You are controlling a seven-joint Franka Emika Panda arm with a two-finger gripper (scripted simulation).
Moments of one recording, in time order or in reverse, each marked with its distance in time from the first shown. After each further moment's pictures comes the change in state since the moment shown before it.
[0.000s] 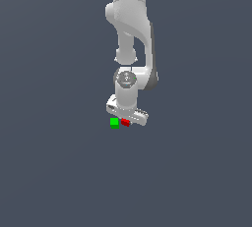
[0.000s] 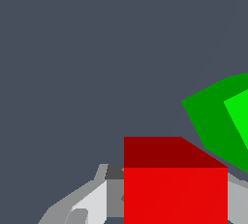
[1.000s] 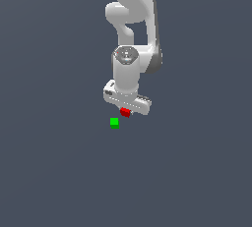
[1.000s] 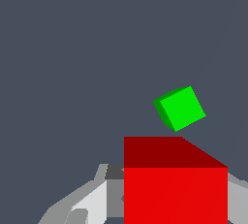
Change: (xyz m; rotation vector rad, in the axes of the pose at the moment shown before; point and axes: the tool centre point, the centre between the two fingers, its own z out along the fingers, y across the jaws) arm 0.001 0.000 -0.092 0.001 0.003 0.001
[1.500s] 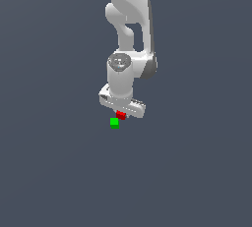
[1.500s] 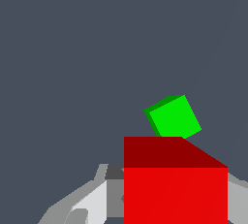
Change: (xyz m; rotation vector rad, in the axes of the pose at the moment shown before) arm 0.011 0.017 0.020 -0.001 -0.001 -0.001
